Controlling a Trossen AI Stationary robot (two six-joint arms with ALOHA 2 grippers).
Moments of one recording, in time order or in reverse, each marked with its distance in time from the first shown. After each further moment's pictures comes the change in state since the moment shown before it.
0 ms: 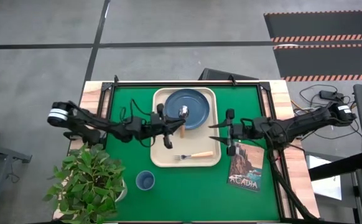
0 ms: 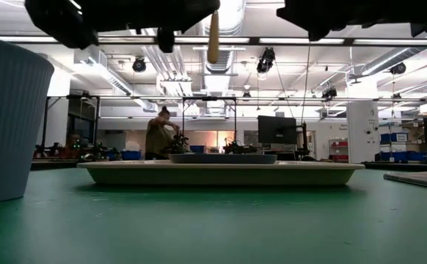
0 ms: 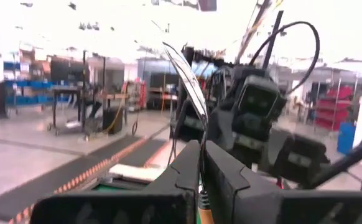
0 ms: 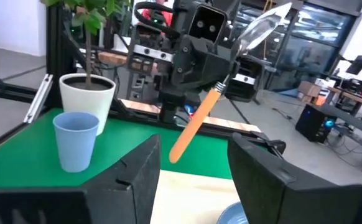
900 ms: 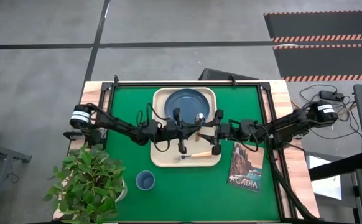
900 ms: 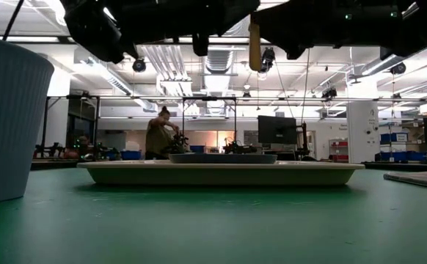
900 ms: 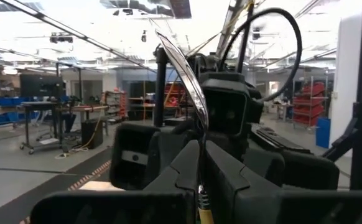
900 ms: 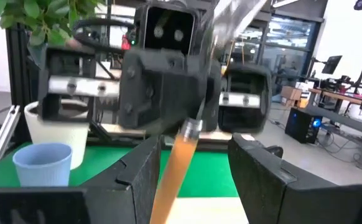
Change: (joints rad) left arm 0.000 0.269 0.196 0.112 0.105 0.051; right arm -0.039 0.350 0.015 0.453 0.045 0.073
